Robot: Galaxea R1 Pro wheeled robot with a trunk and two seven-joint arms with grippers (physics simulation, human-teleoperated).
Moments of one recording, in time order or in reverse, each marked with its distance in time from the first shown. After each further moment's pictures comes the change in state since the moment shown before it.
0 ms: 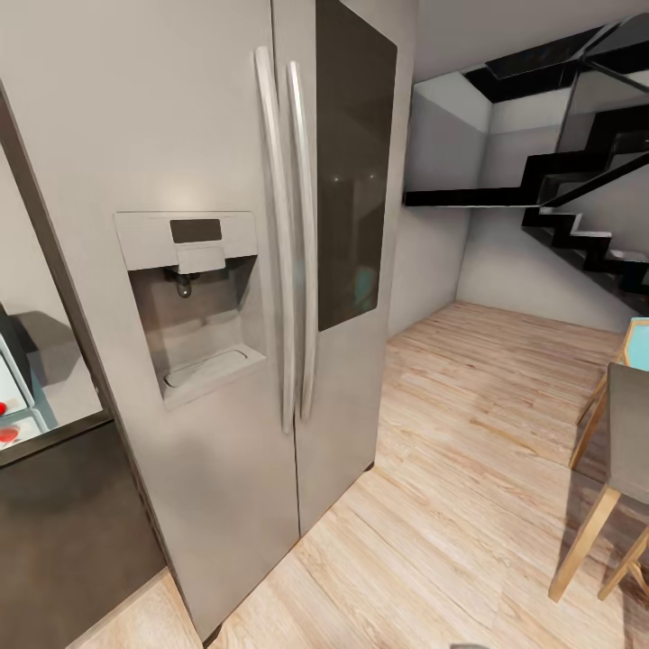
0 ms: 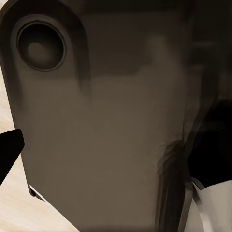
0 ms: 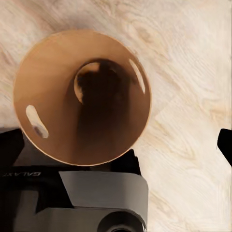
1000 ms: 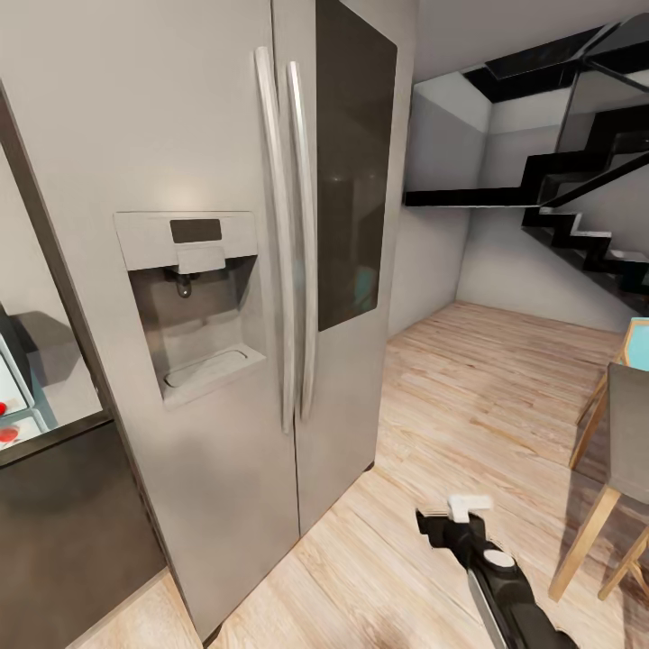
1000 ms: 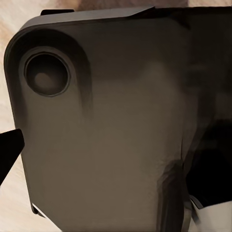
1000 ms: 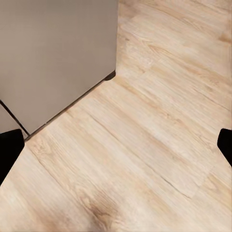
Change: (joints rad) left arm -0.008 0.001 0.001 -0.041 0.000 0.009 -0.001; right arm 0.121 -0.009 0.004 -0.874 0.004 -0.054 -0.008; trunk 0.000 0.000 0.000
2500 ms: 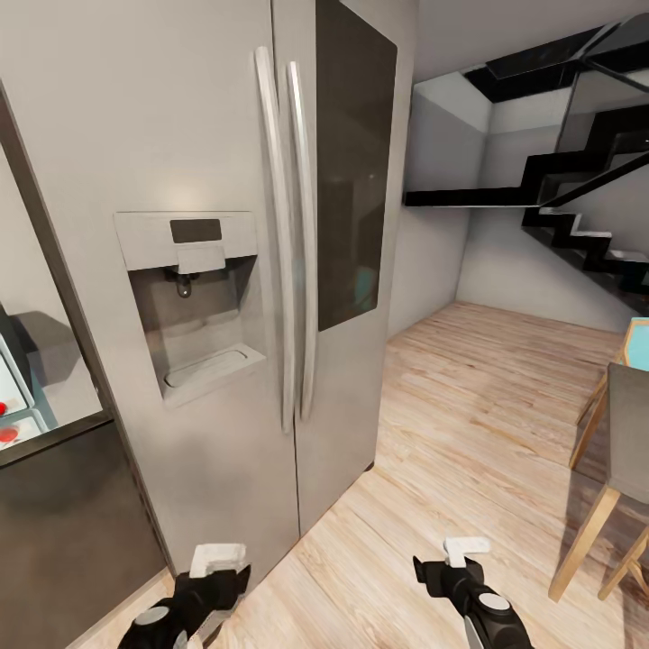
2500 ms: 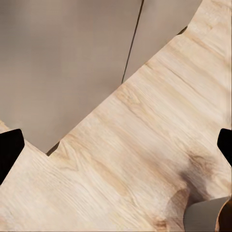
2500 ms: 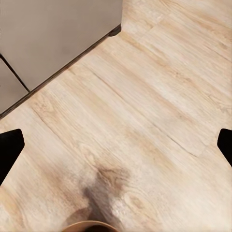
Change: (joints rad) left arm 0.002 0.005 -0.004 -1.358 0.037 0.540 -0.014; right arm 0.048 0.012 0.012 0.167 0.000 -0.073 -0.002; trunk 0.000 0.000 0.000
